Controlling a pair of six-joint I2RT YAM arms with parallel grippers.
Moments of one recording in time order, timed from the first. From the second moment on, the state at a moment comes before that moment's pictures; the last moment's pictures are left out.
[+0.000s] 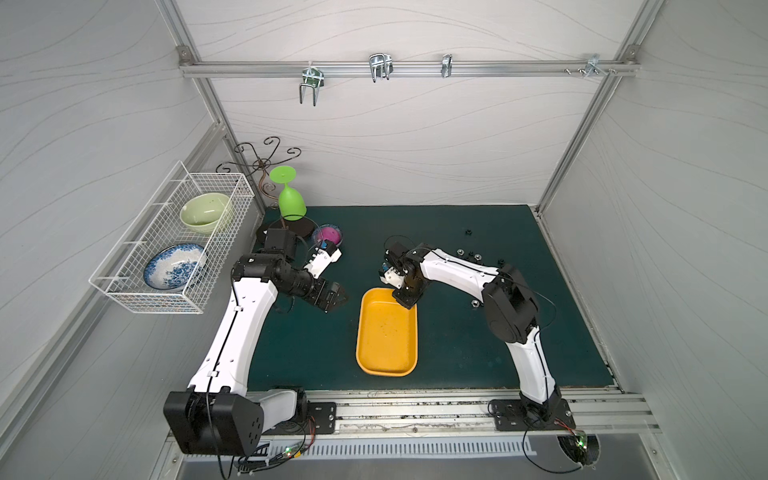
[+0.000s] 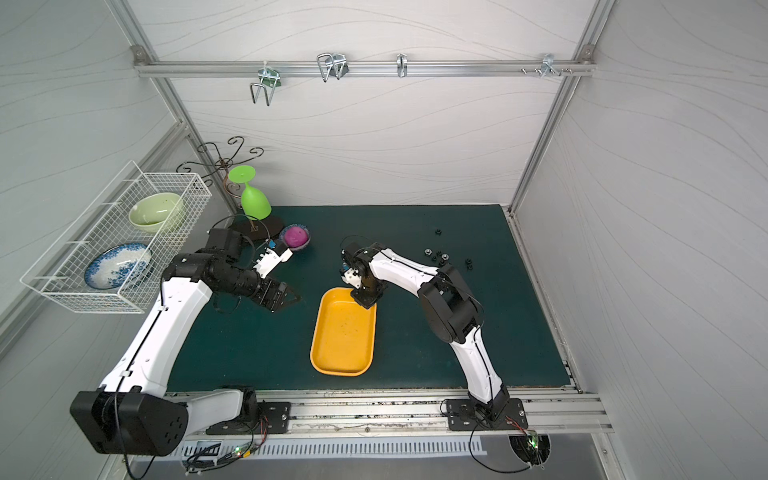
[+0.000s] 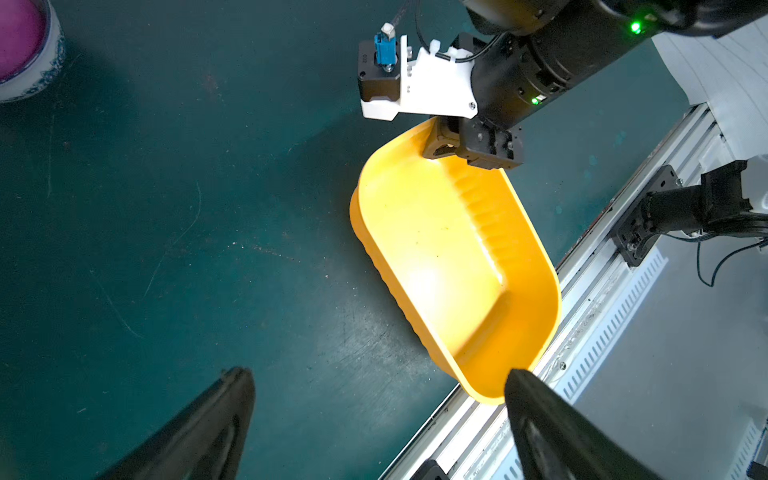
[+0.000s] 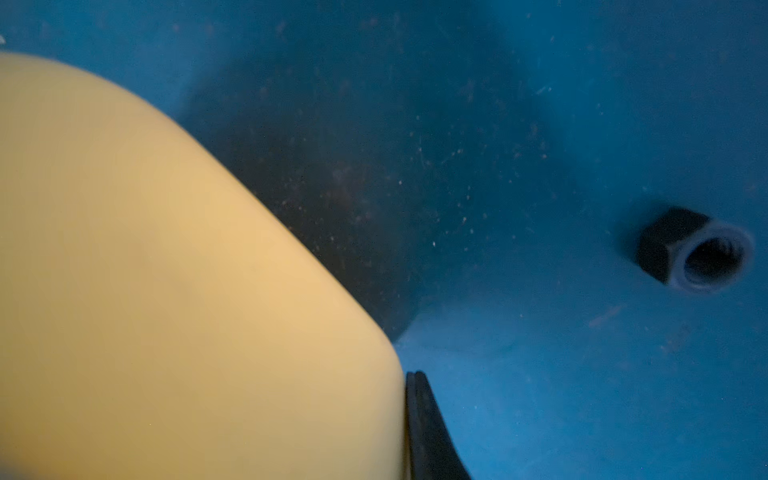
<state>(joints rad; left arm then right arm) -0.02 1.23 1.25 -1.25 0.55 0.44 0.85 2.17 1.75 -1.04 -0.11 -0.10</state>
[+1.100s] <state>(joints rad) -0.12 1.25 1.33 -1.26 0.61 0.43 0.71 1.72 1.66 -0.96 -0.33 0.02</state>
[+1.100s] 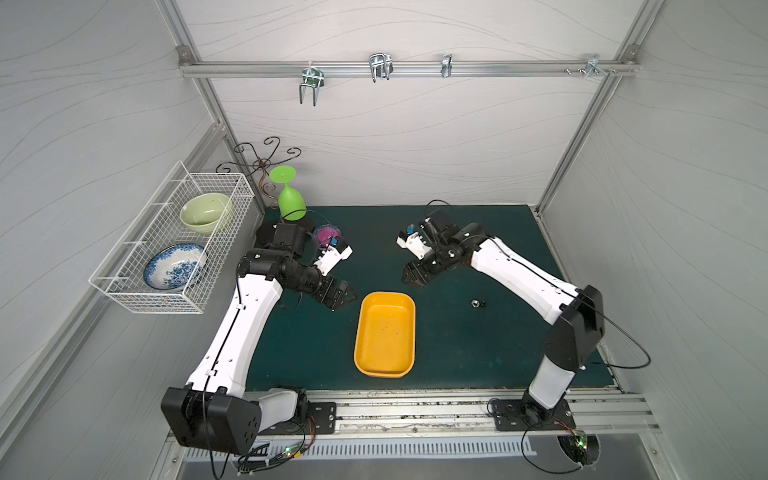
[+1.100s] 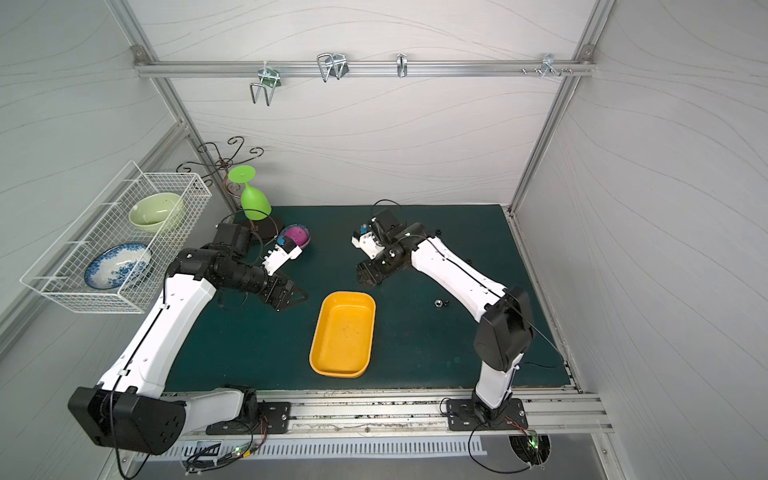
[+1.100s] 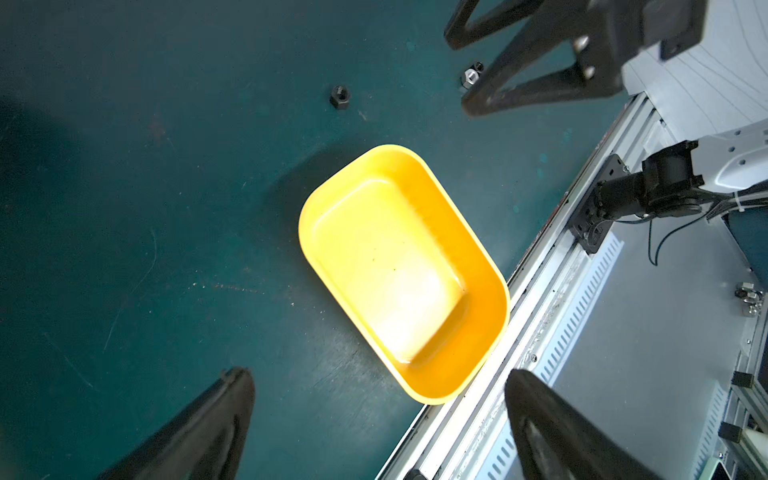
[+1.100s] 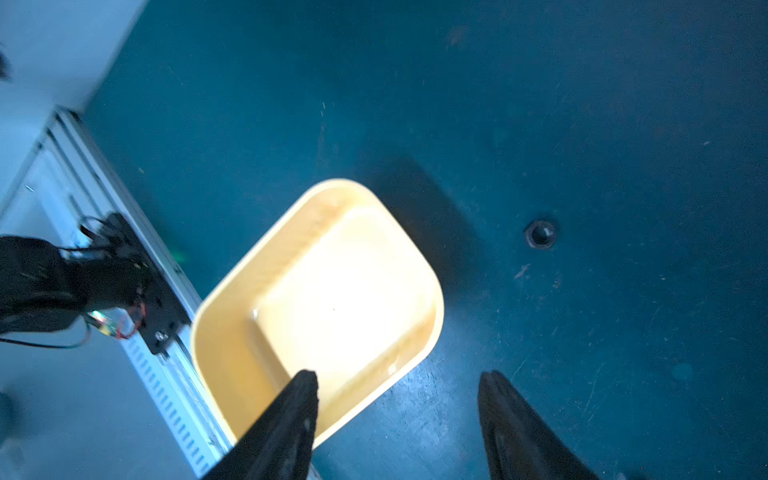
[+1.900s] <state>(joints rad) -0.25 1.35 1.43 -1.22 0.62 0.37 0.00 1.38 1.24 -0.75 -0.33 0.33</state>
